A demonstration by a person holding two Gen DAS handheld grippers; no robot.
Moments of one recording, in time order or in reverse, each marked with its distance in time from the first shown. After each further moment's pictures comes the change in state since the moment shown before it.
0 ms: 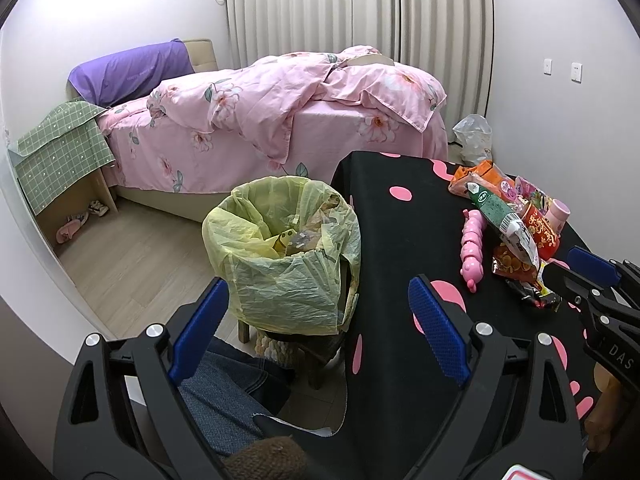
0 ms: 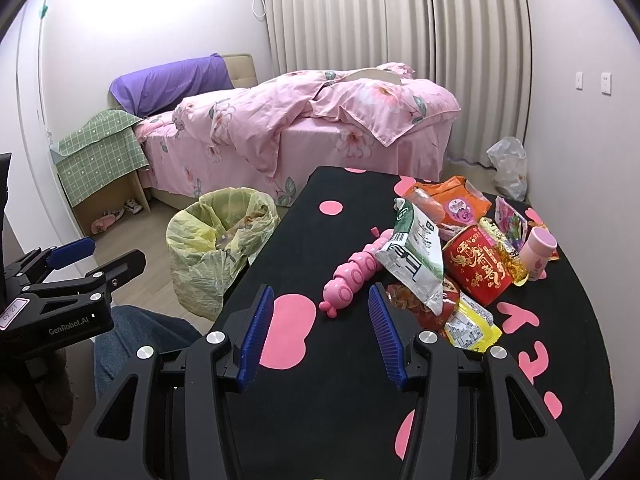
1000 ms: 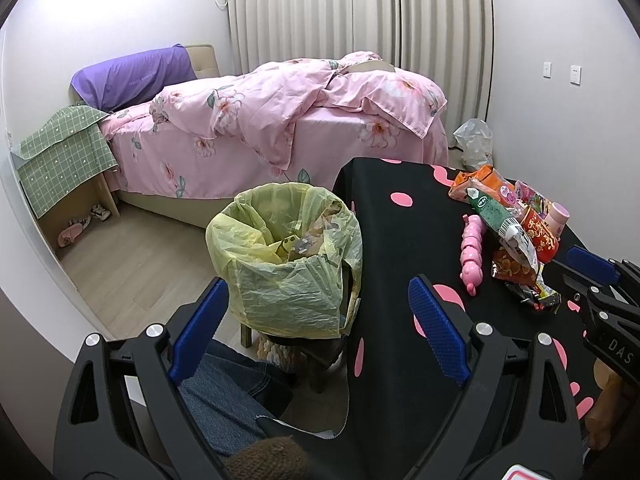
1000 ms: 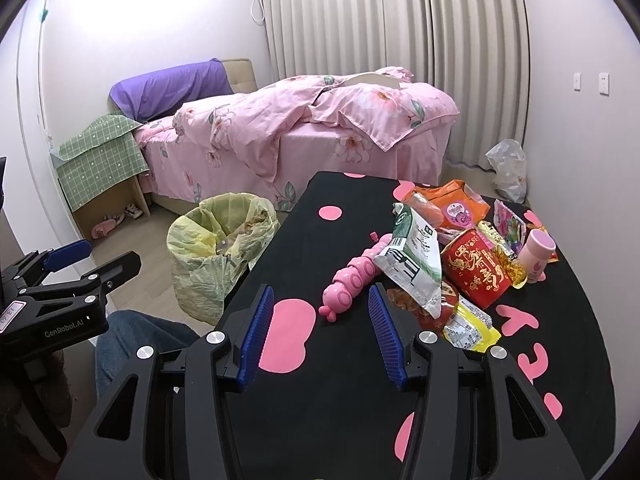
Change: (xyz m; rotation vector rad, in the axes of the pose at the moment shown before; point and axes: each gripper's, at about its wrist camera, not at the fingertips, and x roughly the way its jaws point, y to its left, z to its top) left arm -0.007 0.001 0.005 0.003 -0.018 0.008; right arm -0.003 -0.003 0.002 0.004 -0.017 0.002
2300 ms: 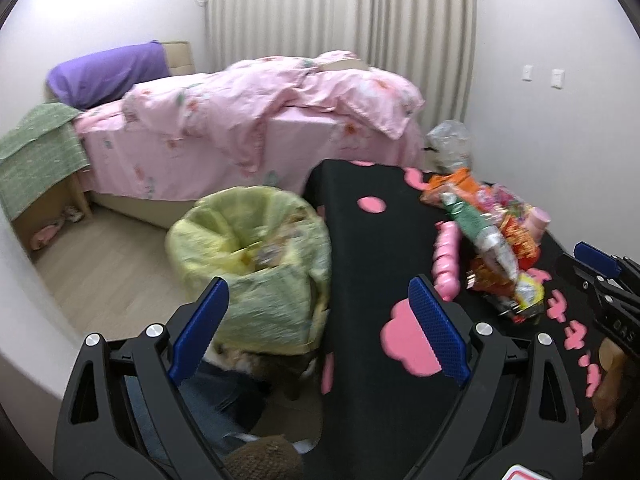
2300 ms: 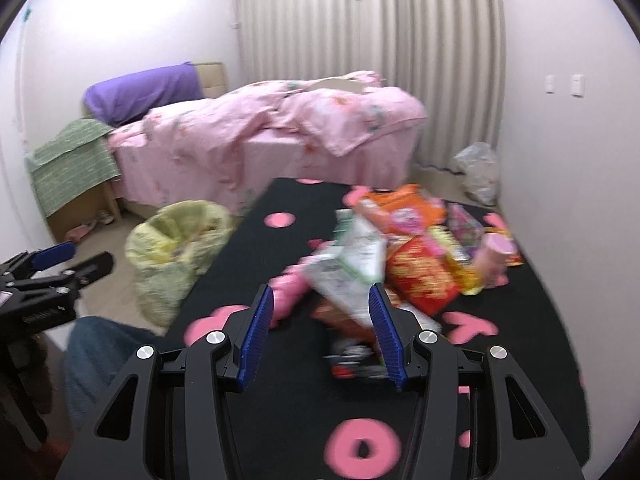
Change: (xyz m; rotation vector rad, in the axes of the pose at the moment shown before) left arm 0.023 -0.012 0.016 0.009 -0.002 -0.139; right arm -0.007 -0.046 0.002 0.021 -0.028 -0.141
